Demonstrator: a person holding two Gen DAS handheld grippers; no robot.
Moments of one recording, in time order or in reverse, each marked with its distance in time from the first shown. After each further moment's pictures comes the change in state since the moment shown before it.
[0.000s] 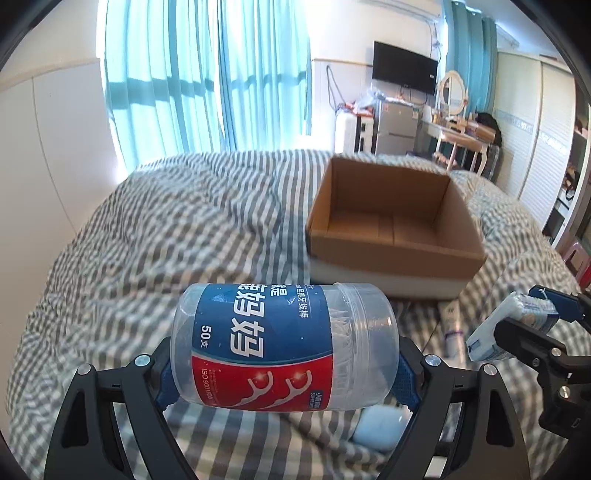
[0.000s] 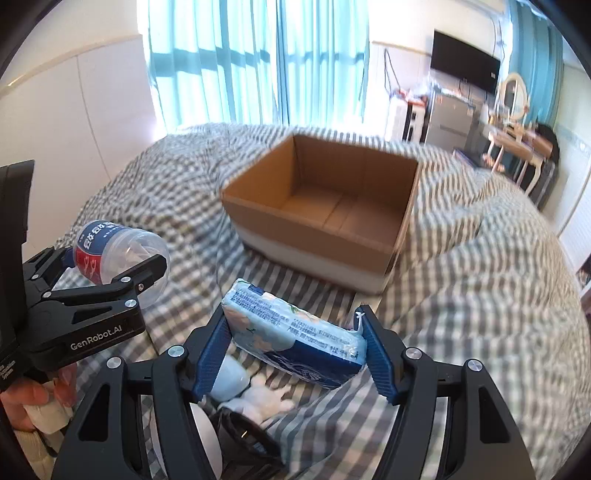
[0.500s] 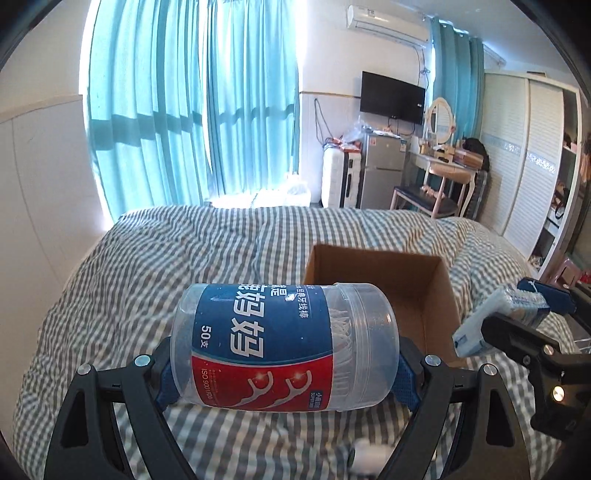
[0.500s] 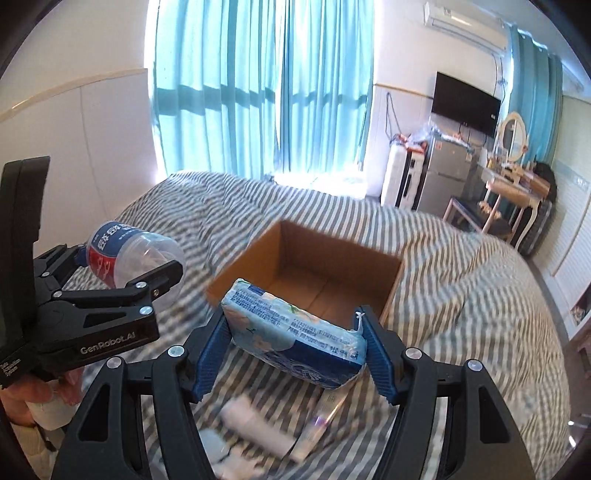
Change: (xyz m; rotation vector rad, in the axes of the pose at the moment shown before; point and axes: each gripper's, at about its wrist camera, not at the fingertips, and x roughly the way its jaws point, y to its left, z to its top) left arm 0.013 -0.009 0.105 0.013 -0.114 -0.053; right arm -0.006 -0.024 0.103 -0.043 -0.138 -0.025
